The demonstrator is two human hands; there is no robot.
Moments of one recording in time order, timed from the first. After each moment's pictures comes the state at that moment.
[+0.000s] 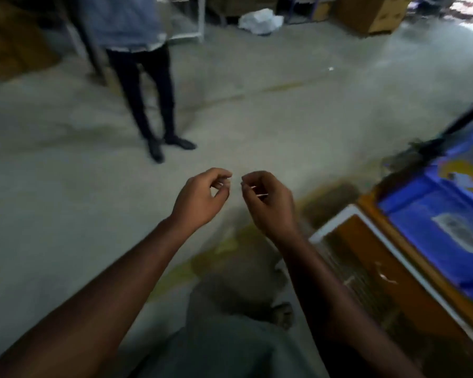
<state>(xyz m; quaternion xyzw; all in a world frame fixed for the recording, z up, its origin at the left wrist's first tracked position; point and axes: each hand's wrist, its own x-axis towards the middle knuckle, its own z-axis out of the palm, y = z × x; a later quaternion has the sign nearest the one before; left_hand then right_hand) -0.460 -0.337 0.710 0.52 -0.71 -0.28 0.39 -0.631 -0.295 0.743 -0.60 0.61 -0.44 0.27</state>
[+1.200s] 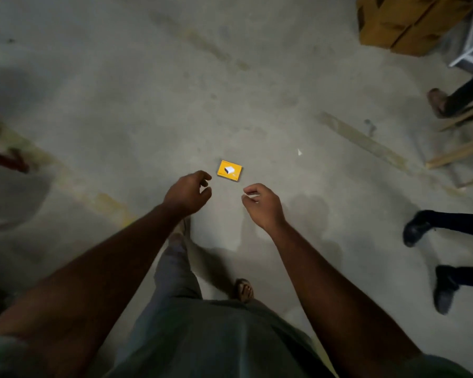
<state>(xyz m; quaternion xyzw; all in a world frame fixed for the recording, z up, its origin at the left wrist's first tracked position) 0.570 -0.125 0.539 0.90 -0.26 -0.24 0.26 0.430 -0.307 0.536 -0.79 0.37 0.01 0.49</state>
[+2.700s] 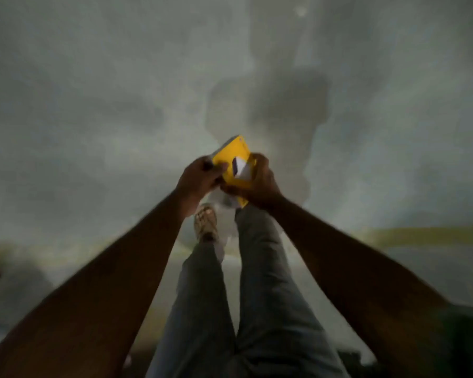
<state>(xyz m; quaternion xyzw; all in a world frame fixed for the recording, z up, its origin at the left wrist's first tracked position) 0.807 -0.242 0.240 0.67 0.01 -0.64 0.37 0.645 -0.309 0.209 -0.58 0.60 0.09 0.54</state>
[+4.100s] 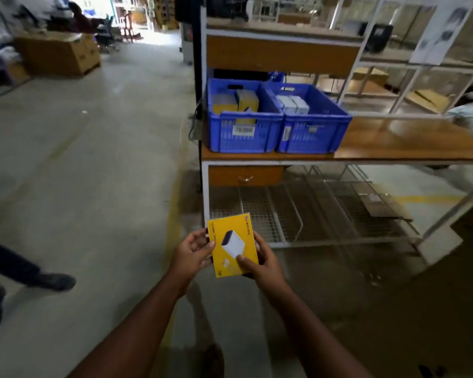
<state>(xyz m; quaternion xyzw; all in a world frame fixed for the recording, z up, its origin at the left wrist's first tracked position) -0.389 -0.205 0.690 0.24 -0.57 -0.78 0.10 -0.449 -0.015 0.679 -0.11 0.67 -0.70 0.23</state>
